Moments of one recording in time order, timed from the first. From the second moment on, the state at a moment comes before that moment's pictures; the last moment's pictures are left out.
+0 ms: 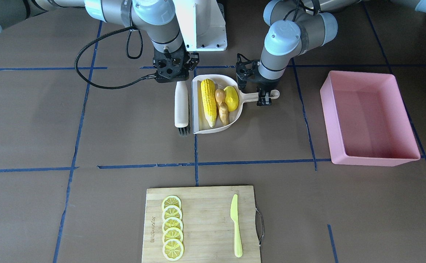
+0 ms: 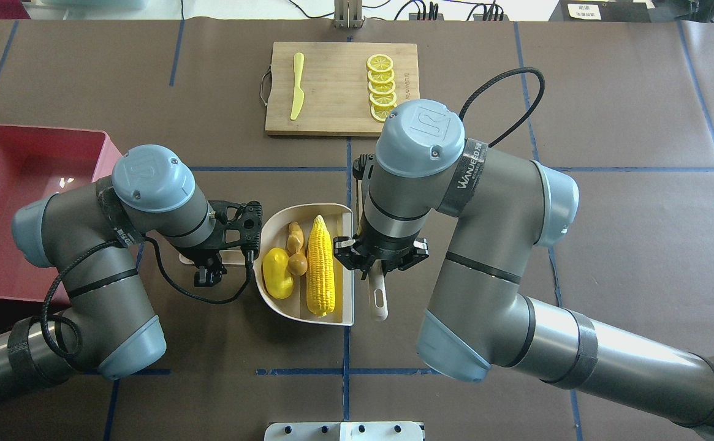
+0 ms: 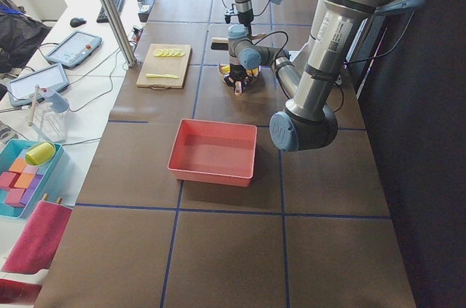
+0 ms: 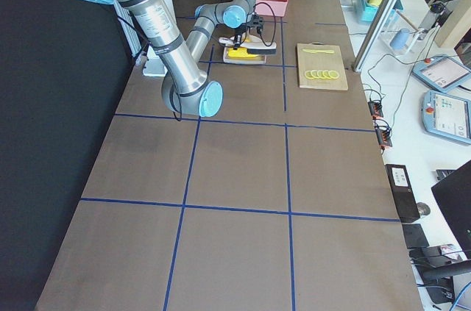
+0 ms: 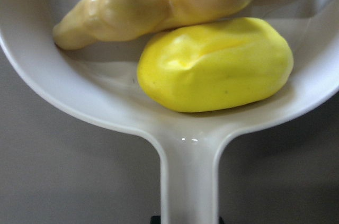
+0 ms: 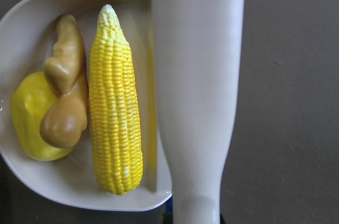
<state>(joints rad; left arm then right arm) -0.56 -2.01 -1.79 -1.61 -2.00 0.40 0.52 -0.86 1.82 -1.77 2.13 1.18</state>
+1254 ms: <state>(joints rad) -0.73 -2.01 -1.78 -1.73 -2.28 0.40 0.66 -1.10 2.05 -1.85 2.17 1.17</state>
